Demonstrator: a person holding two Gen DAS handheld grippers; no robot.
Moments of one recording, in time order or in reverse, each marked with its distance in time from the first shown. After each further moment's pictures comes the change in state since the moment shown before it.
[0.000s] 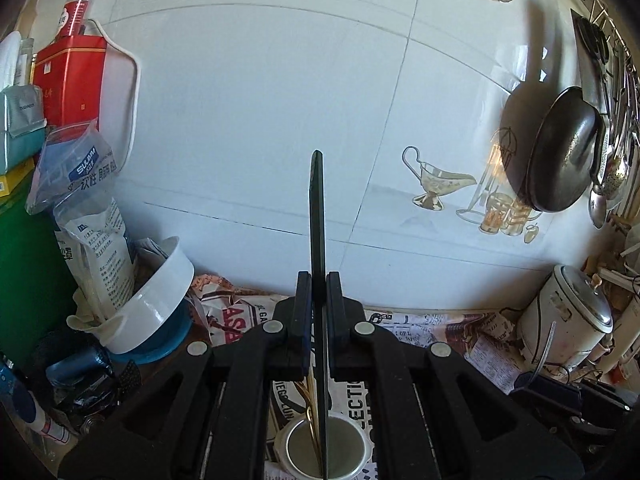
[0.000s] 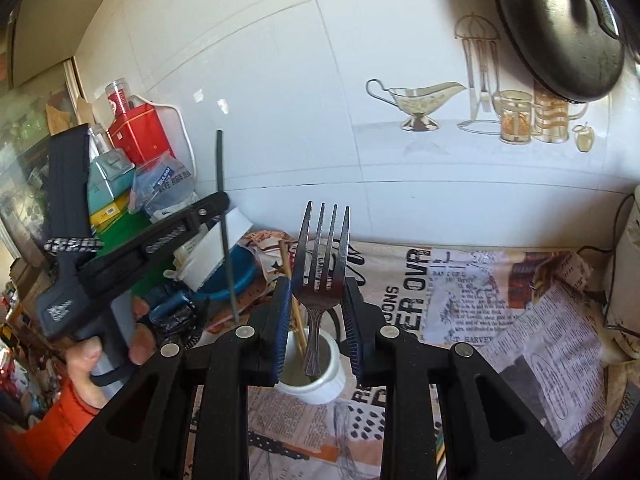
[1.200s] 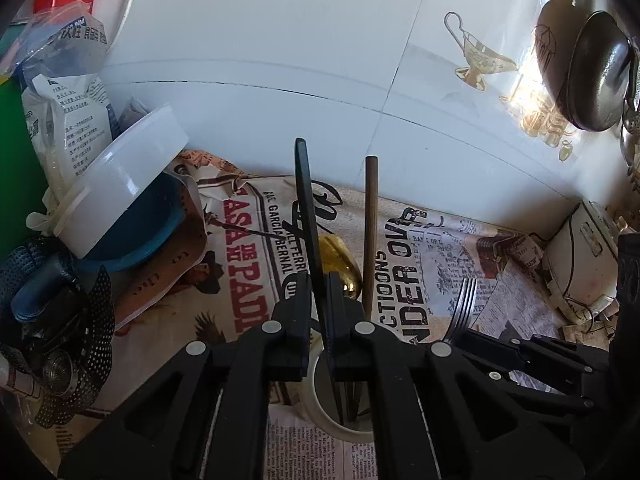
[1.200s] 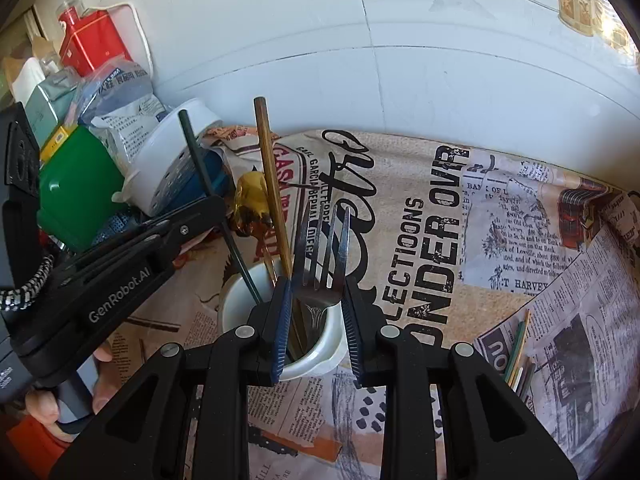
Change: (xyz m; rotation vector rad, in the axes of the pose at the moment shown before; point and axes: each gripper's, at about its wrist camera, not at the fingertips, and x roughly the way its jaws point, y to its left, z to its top) left arm 0.056 0.026 -0.088 -0.015 0.288 0.026; right arm 0.114 -0.016 -0.044 0.015 0.307 -0.012
